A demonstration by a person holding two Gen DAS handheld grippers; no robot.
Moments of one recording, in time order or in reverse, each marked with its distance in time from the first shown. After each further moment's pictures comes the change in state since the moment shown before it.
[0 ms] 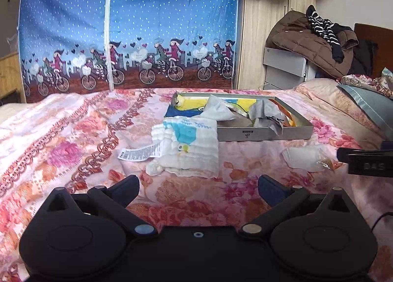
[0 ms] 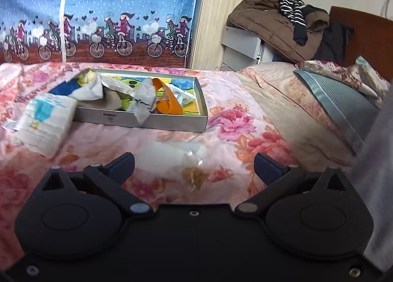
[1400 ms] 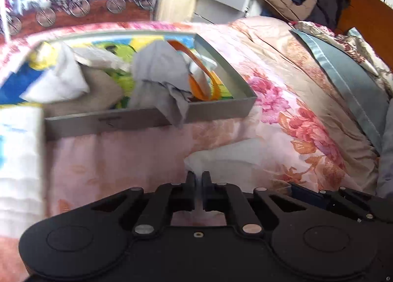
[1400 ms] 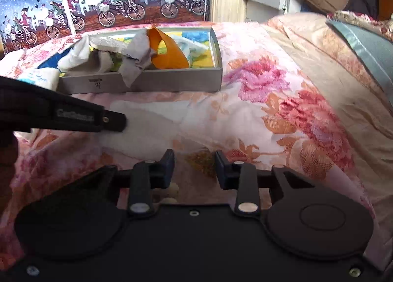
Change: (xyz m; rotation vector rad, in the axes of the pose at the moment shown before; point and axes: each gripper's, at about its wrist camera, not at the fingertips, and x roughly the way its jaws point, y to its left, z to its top) left arm 0.204 -0.130 0.049 0.051 0.355 -0.345; right arm 0.077 -0.027 -0.022 0.065 0.189 0.163
